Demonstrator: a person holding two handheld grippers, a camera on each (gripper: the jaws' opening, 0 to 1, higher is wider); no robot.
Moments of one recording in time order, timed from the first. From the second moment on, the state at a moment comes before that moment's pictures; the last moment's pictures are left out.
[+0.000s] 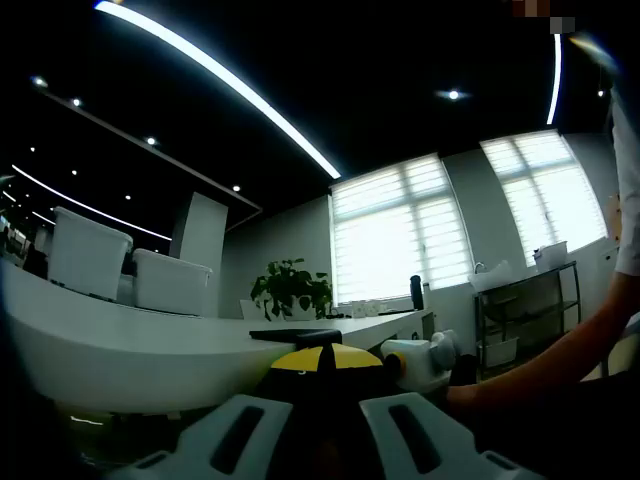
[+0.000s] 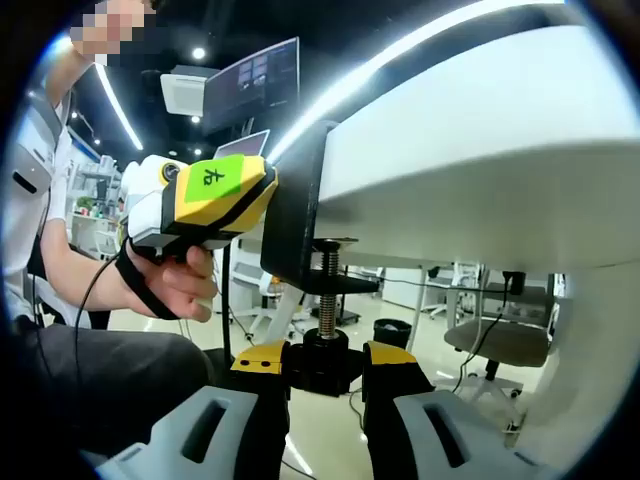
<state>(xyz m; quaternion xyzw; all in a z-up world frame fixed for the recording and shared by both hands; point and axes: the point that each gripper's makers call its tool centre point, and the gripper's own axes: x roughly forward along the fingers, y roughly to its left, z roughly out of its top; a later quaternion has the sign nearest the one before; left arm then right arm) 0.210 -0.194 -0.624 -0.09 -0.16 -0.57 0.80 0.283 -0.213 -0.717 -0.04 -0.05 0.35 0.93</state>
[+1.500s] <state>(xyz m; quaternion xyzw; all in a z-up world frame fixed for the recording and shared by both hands) 0.209 -0.195 -0.624 -0.08 -0.16 -0.57 0.81 0.262 -0.239 -0.709 -0.01 -0.07 -0.11 0.99</state>
